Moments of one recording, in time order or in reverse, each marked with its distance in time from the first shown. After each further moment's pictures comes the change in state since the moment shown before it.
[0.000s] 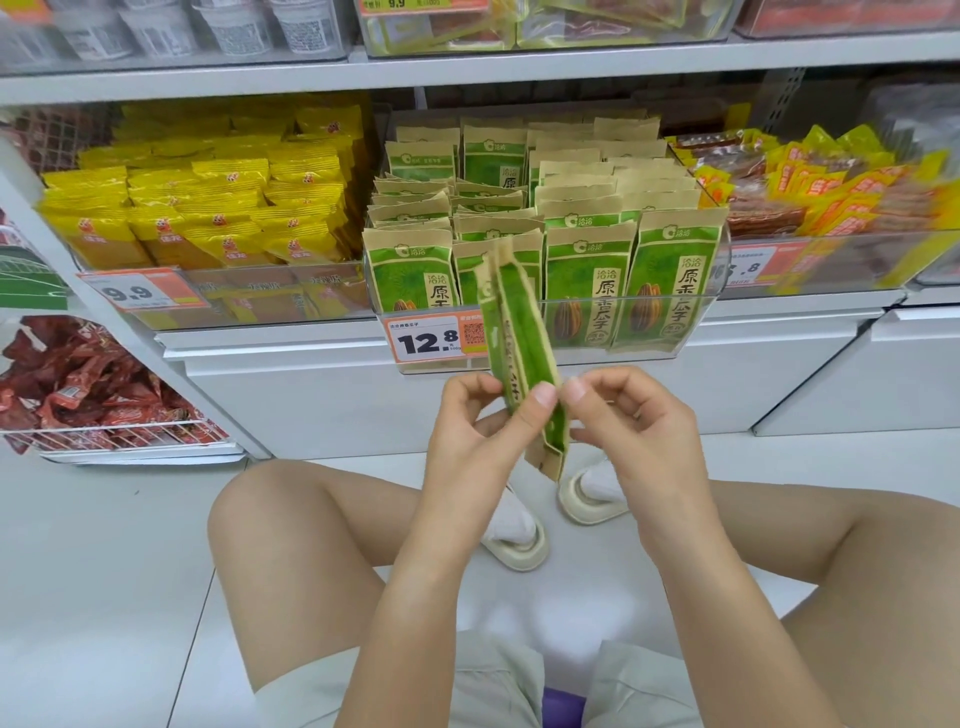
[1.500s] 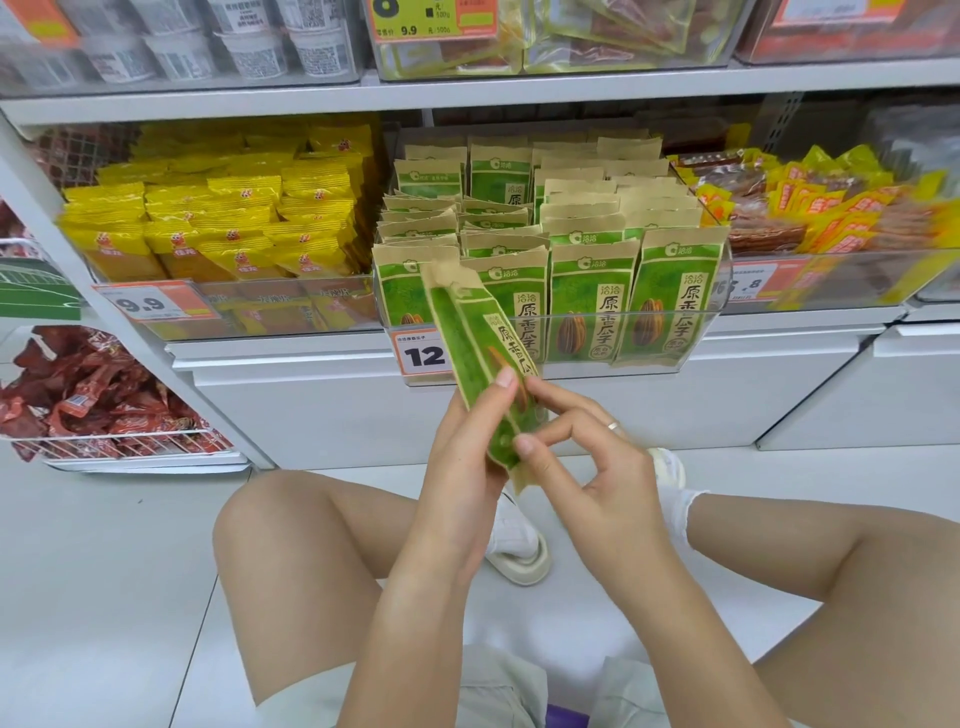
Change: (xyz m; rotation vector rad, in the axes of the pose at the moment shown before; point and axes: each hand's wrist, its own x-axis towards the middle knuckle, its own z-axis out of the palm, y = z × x) left_hand -0.003 0.017 -0.002 -0.227 -0.057 -0.111; right_hand -0.015 0.020 0.019 -0.276 -0.104 -0.307
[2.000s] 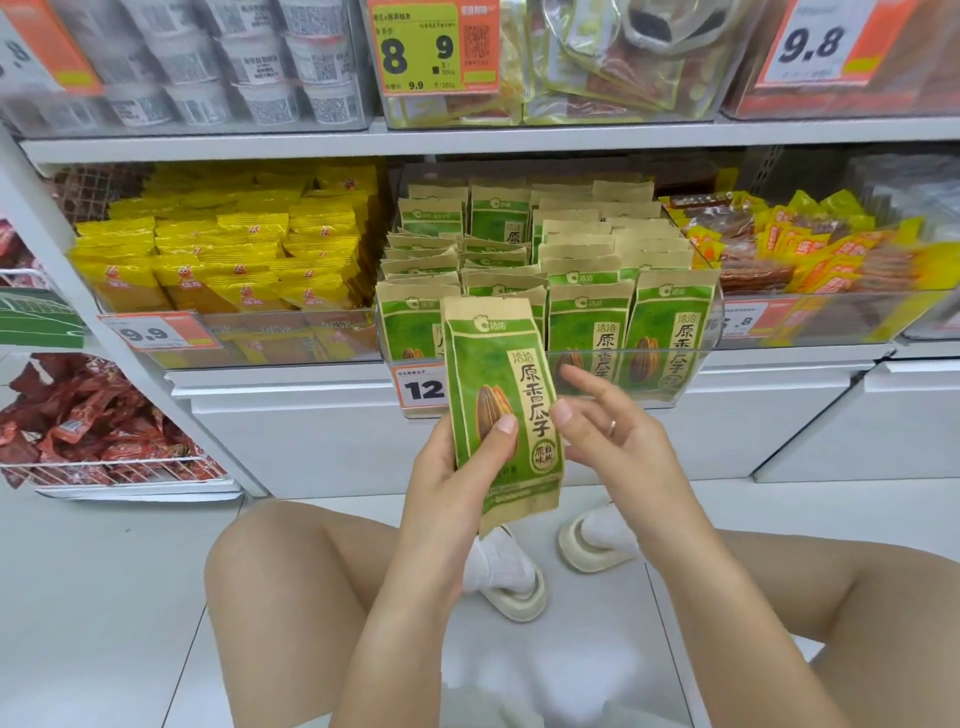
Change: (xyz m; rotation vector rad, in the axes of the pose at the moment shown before) left_hand -0.001 0.011 -0.004 0.141 0.037 0.093; right_hand 0.047 -0.011 -0.024 0.273 -0.102 0.352
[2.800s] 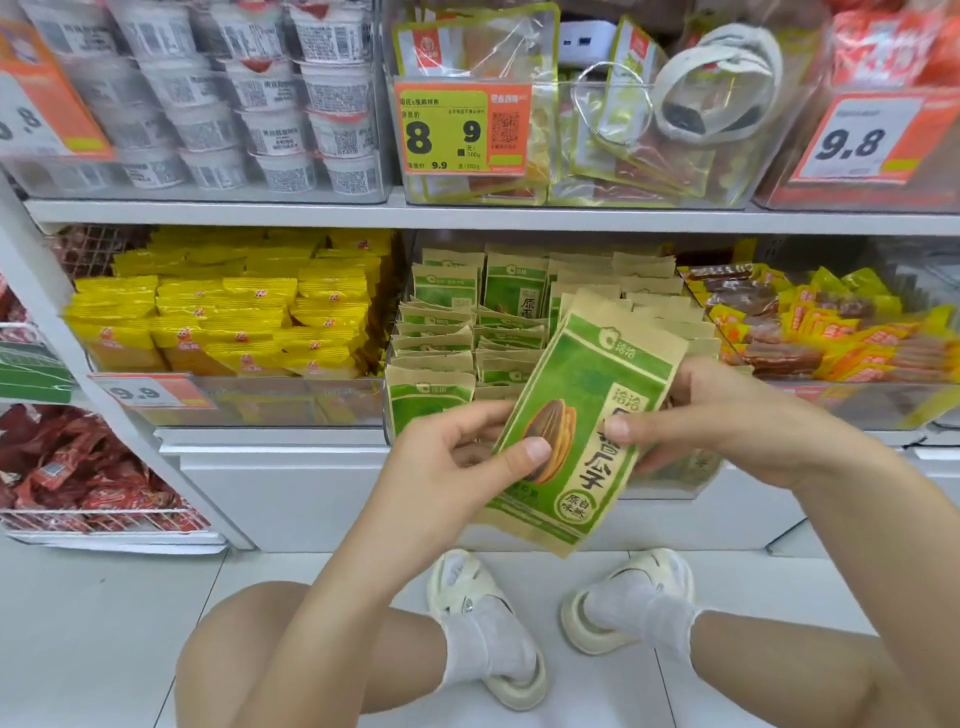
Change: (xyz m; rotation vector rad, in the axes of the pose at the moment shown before) left_hand 0.072 0.061 -0.011 0.384 -0.252 0.230; right_hand 0.091 -0.096 -0.050 -0.406 -0.500 0.079
